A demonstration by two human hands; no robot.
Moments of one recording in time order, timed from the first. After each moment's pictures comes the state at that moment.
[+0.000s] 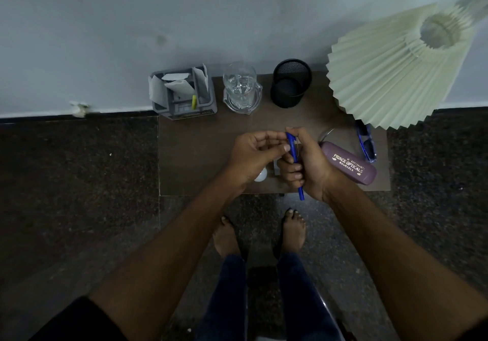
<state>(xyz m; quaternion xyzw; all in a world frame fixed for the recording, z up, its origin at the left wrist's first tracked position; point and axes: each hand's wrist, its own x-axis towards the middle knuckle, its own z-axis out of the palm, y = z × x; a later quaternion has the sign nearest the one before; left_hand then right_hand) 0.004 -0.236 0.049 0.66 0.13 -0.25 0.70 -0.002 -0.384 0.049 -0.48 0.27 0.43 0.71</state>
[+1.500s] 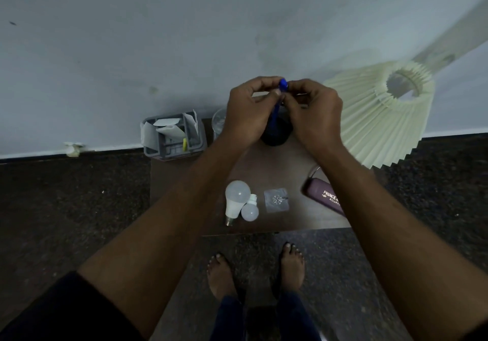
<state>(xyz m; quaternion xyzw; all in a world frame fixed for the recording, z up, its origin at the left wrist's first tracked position) 0.145 -0.272 0.098 0.75 0.08 -0.08 0.65 0.127 -0.398 0.094 -0.85 0.09 -0.09 0.51</state>
